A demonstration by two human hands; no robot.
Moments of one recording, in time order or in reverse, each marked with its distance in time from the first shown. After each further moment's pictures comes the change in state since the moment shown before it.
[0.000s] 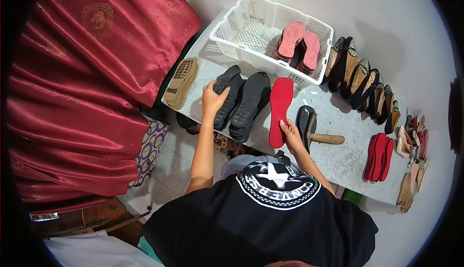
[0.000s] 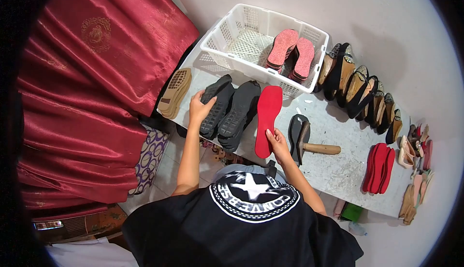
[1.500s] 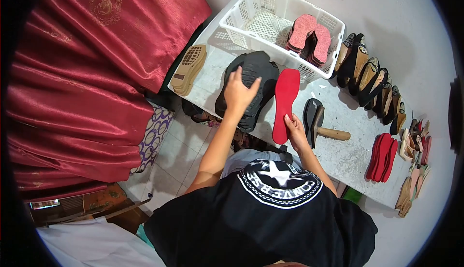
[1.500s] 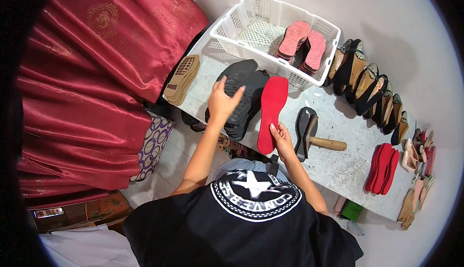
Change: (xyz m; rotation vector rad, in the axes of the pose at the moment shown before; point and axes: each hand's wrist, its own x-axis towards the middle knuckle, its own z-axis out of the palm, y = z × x) left_hand -0.043 0.089 0.000 0.134 0.057 0.083; right_hand -0.017 -0.004 0.019 0.011 -0.028 0.010
